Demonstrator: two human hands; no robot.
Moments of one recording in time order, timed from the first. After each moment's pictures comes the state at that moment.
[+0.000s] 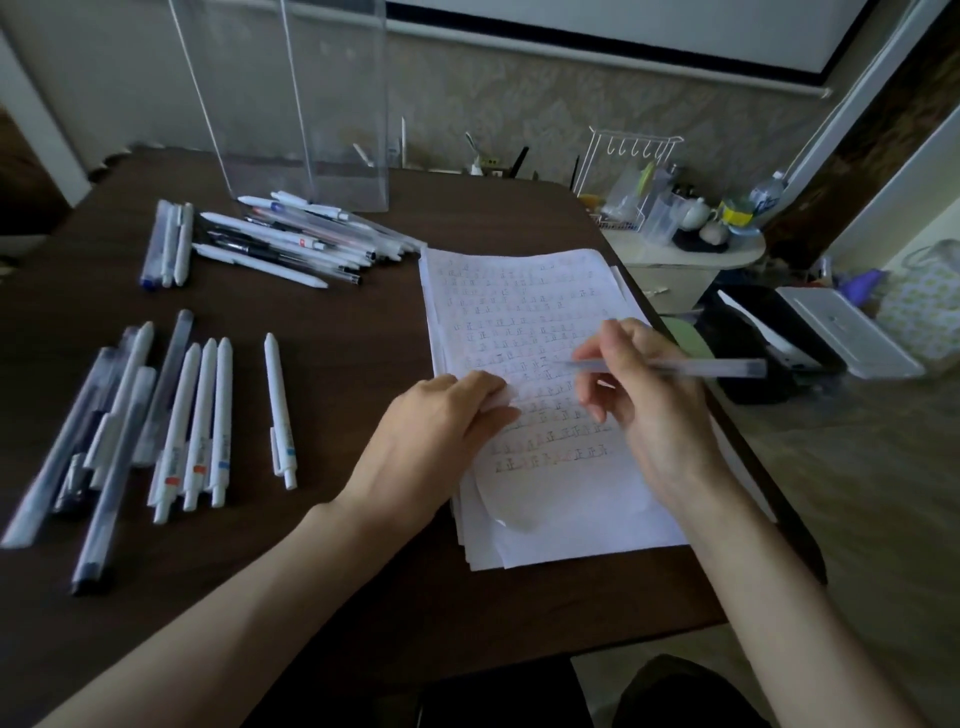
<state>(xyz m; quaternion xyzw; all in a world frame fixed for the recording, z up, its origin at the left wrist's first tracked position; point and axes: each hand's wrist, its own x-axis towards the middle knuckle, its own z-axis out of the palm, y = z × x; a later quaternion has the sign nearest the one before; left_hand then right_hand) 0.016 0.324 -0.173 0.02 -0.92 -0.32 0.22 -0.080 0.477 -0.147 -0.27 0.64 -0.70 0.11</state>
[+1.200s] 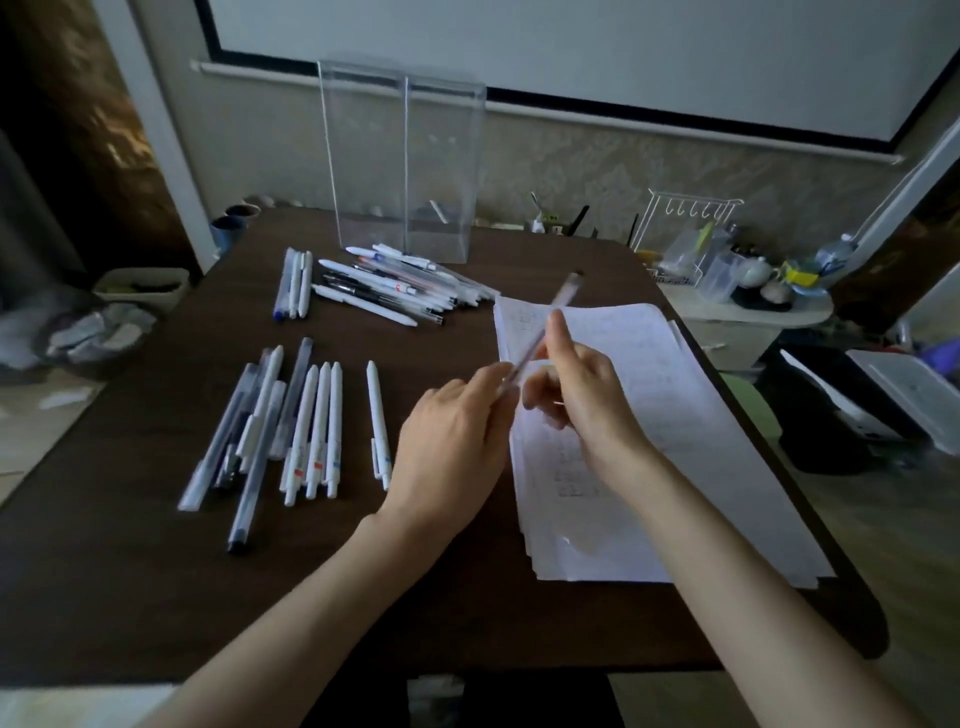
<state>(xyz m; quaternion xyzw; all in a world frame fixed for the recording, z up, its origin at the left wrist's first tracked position) 0.042 0.306 -0.158 0.09 -0.89 -0.26 0.36 -0.061 0.393 -0.129 -0.21 0.74 -0.61 0.19</state>
